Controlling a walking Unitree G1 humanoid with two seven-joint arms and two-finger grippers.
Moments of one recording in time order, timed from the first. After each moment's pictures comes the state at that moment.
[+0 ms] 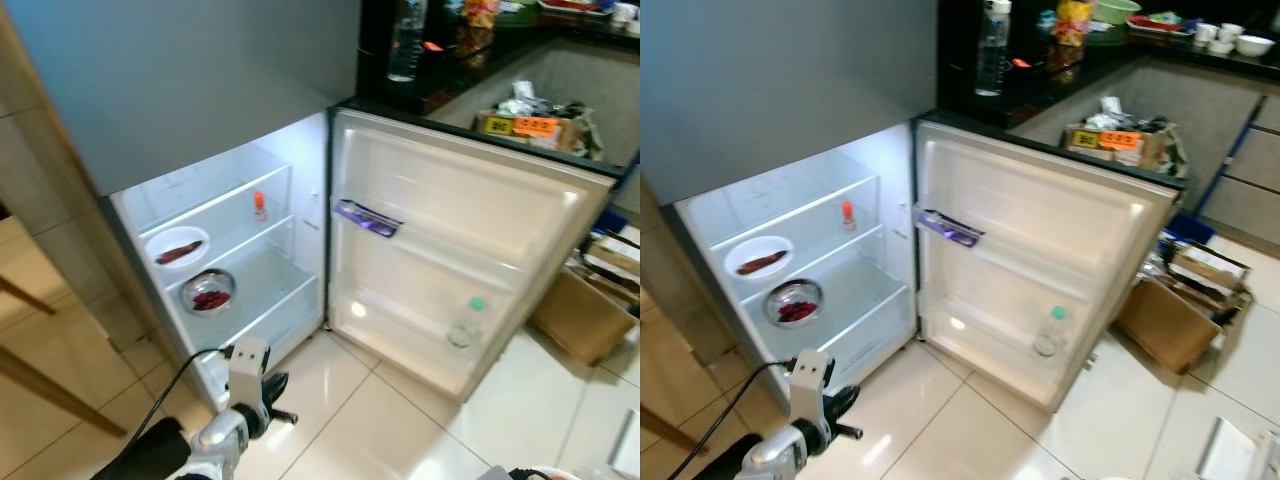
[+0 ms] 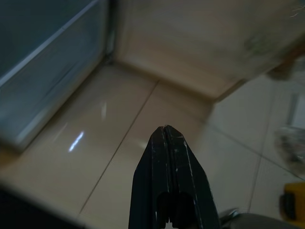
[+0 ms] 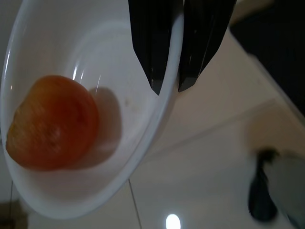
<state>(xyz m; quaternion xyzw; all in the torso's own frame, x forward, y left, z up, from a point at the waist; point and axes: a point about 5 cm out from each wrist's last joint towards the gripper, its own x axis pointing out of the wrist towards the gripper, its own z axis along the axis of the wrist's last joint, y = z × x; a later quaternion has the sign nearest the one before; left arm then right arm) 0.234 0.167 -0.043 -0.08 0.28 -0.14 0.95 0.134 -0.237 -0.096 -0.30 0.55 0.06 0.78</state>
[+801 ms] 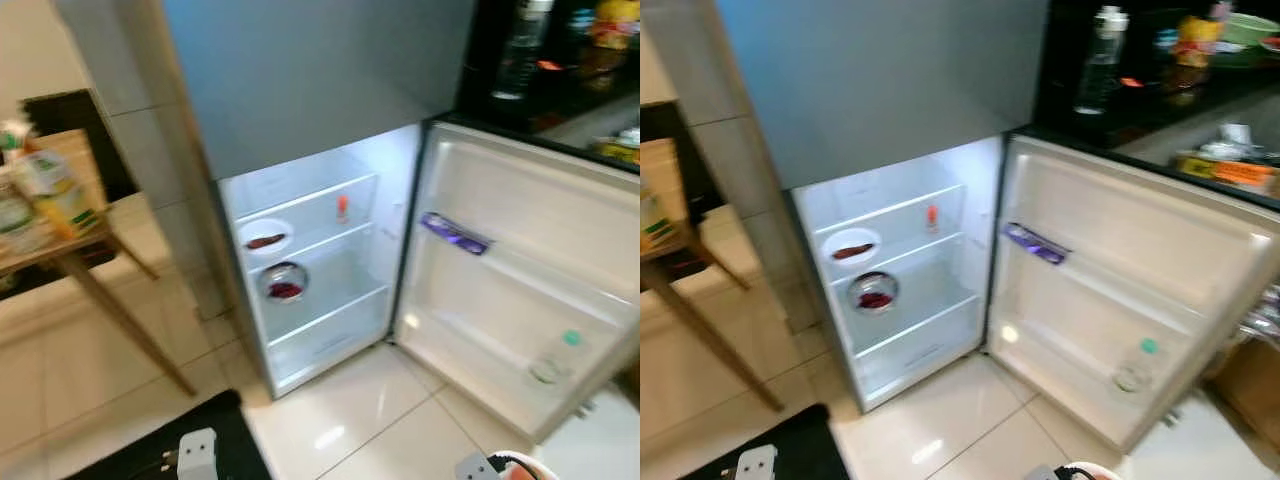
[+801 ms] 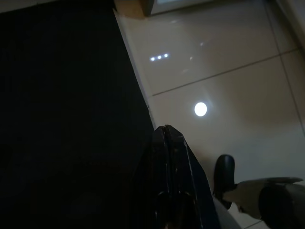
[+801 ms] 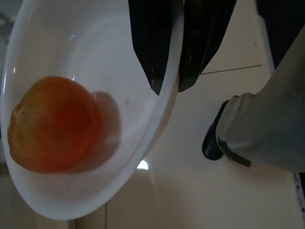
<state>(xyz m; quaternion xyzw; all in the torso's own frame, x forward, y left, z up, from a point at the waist) 0.159 0.197 -0.088 -0.13 0.40 0.04 0.91 0.144 -0.218 -0.097 -0.26 0.53 0.10 0.80</state>
